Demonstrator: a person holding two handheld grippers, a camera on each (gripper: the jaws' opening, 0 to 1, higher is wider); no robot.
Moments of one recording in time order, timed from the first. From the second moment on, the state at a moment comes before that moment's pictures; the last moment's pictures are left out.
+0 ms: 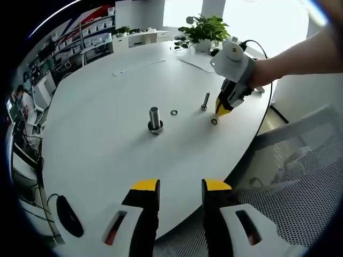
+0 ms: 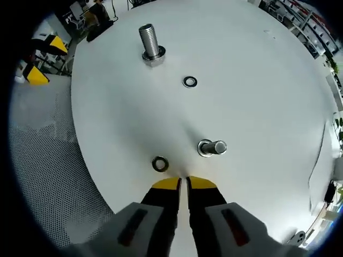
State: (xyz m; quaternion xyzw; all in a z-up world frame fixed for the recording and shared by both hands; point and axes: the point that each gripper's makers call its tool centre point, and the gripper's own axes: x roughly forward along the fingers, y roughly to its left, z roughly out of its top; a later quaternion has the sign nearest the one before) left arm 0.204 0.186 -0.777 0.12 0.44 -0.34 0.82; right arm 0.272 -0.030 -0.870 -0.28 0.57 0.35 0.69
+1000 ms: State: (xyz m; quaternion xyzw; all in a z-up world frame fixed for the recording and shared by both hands) left arm 0.204 0.184 -0.776 0.12 0.43 -0.34 0.82; right arm 0.258 0.003 -0.870 -0.37 0.53 0.42 0.64
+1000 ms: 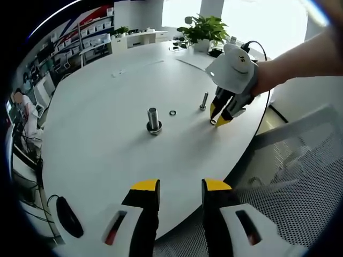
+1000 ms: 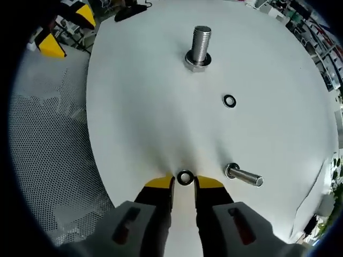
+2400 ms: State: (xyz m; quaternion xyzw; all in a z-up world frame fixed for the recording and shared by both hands) left arm 0.209 0.180 -0.766 0.11 0.41 -0.35 0.84; right arm 0.258 -0.010 -0.861 -0.33 0.54 0.37 0.68
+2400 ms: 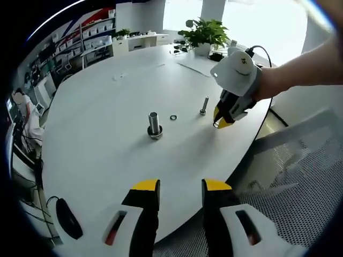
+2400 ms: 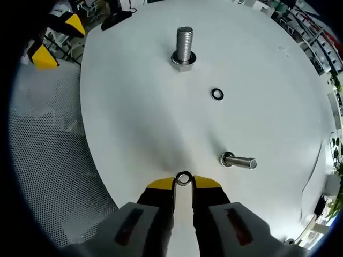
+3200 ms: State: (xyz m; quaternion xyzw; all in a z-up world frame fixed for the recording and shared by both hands) left arm 0.210 0.177 -0.763 0.11 0.40 -0.35 0.84; right arm 0.276 -0.034 -0.813 -0.34 0.52 0.37 0.70
